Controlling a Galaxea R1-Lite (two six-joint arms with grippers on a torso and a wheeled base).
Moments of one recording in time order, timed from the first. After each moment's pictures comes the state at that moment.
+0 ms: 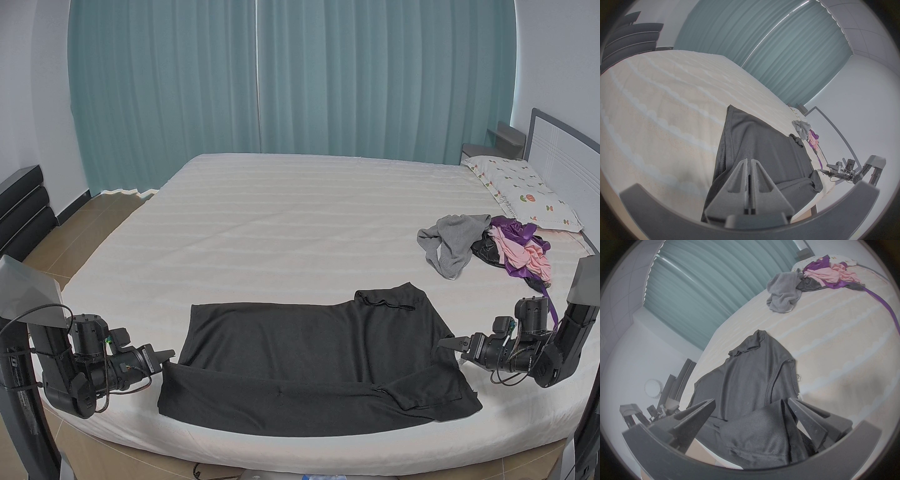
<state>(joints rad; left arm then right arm) 0.08 2.23 -0.28 -1.41 -0.51 -0.45 -0.01 2.15 -0.39 -1.08 0.46 0.47</state>
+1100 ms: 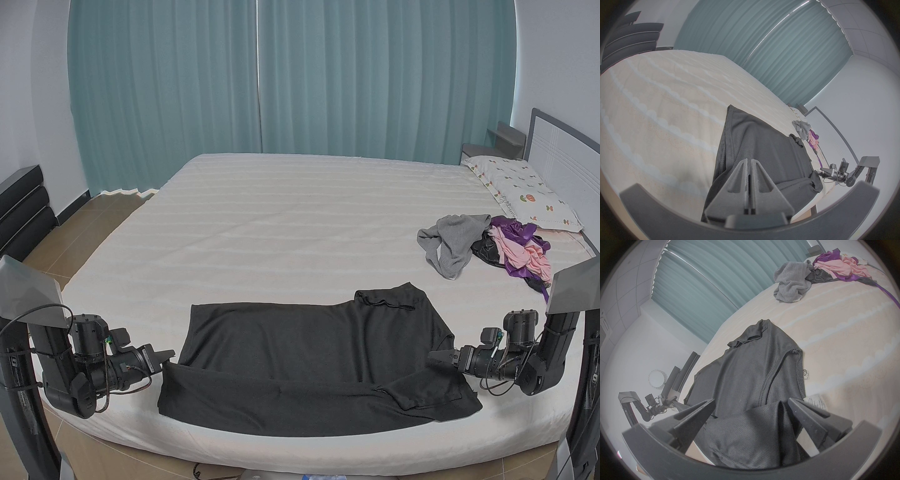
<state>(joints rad) 0.08 2.24 -0.28 -1.41 -0.51 -0.45 -0.02 2.35 -0.42 -1.24 0.55 0.39</state>
